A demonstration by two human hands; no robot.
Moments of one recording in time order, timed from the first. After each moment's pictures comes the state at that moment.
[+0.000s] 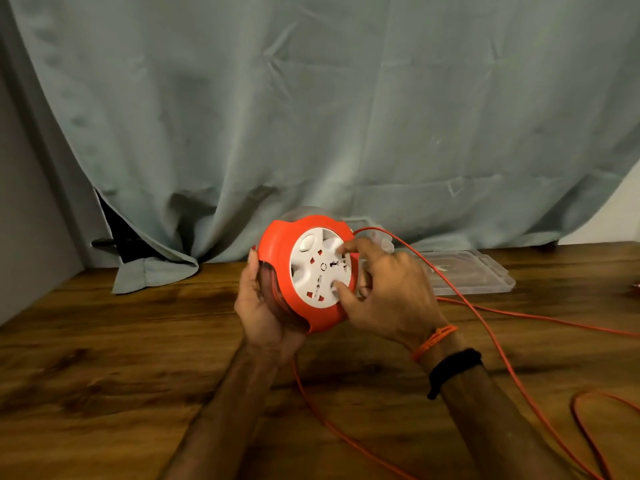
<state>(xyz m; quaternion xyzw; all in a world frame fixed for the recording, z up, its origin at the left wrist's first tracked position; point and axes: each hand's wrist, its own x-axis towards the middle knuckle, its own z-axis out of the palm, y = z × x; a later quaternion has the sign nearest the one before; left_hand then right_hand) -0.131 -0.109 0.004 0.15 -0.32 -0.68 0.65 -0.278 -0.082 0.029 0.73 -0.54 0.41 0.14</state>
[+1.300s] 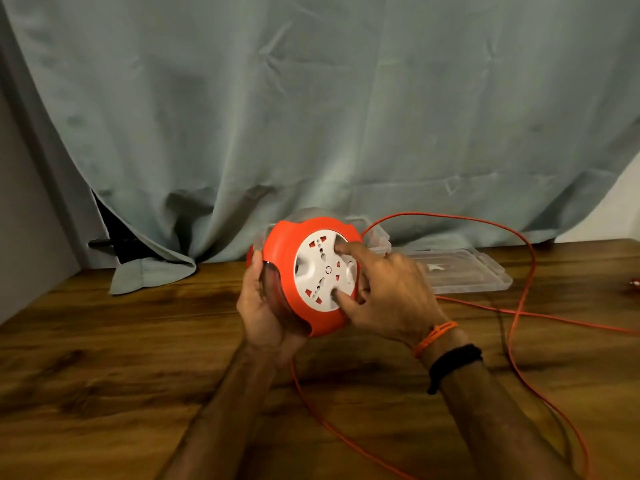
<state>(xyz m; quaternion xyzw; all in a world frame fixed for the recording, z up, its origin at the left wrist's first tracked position) -0.133 -0.111 -0.001 0.09 -0.36 -0.69 0.62 -0.285 -0.082 0.026 0.75 -0.54 0.35 0.16</state>
